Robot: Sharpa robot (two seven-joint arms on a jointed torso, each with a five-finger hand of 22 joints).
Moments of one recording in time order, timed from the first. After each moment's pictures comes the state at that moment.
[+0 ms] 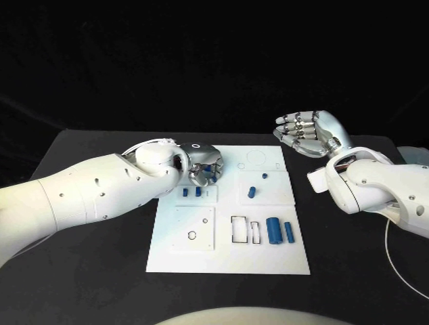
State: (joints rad) left arm 1.23 -0.53 -0.08 1.24 -1.67 -0.06 0.05; left_hand 1.40 -0.21 0.70 0.01 0.06 0.95 0.14 0.39 0.36 1.06 0.07 0.43 0.18 1.38 0.00 1.44 1.09 0.11 1.36 0.09 1.23 1.19; right arm 1.25 -0.94 -0.14 1.60 -0.61 -0.72 0.30; right_hand 1.33 -0.18 0.37 0.23 0.36 0.83 0.21 0.15 0.30 1.01 0.20 0.07 0.06 0.98 0.16 0.07 0.23 0.17 0.92 0.28 0.07 0.10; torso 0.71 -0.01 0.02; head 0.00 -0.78
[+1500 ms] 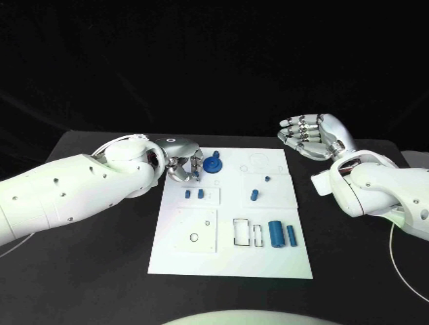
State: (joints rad) left arm 1.23 -0.70 -0.03 1.36 -1.61 -0.06 -0.01; left_hand 1.38 -0.22 0.69 0.01 0.06 0.96 0.14 0.39 0.36 1.08 0.07 0.40 0.18 1.39 0.00 1.44 1.08 0.11 1.36 0.09 1.23 1.20; right arm 1.25 -0.94 -0.14 1.59 -0.61 -0.72 0.30; right_hand 1.33 -0.18 0.37 0.23 0.36 0.83 0.21 0.15 0.30 1.01 0.20 0.07 0.06 0.98 0.16 0.07 0.22 0.17 0.92 0.28 0.07 0.10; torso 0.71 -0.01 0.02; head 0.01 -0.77
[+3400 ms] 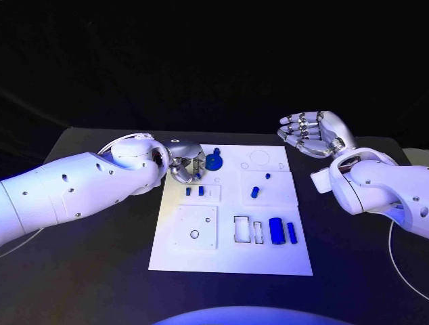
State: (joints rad) left arm 1.22 -0.67 -0.03 1.33 -1.59 -0.01 -0.01; left_hand 1.38 -0.22 0.69 0.01 0.06 0.96 0.14 0.38 0.36 1.08 0.07 0.40 0.18 1.39 0.00 1.44 1.07 0.11 1.36 0.09 1.23 1.20; right arm 1.25 -0.94 -0.14 1.59 -0.61 -0.72 0.30; right_hand 1.33 -0.18 0.37 0.23 0.36 0.84 0.21 0.15 0.30 1.01 0.20 0.07 0.06 0.98 0.16 0.07 0.22 0.17 0.92 0.28 0.07 0.09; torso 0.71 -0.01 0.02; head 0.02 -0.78
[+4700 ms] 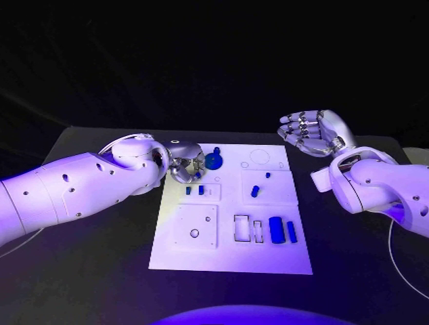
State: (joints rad) left arm 1.22 -0.67 -0.03 1.33 -1.58 0.00 -0.01; left_hand 1.36 -0.24 0.69 0.01 0.06 0.93 0.16 0.32 0.35 1.06 0.09 0.30 0.15 1.37 0.02 1.43 1.04 0.11 1.35 0.11 1.21 1.18; right arm 1.25 -0.94 -0.14 1.59 -0.61 -0.71 0.30; right_hand 1.33 -0.18 0.37 0.23 0.36 0.84 0.21 0.14 0.30 1.01 0.20 0.07 0.06 0.98 0.16 0.07 0.22 0.17 0.92 0.27 0.07 0.09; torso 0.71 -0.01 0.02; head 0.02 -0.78
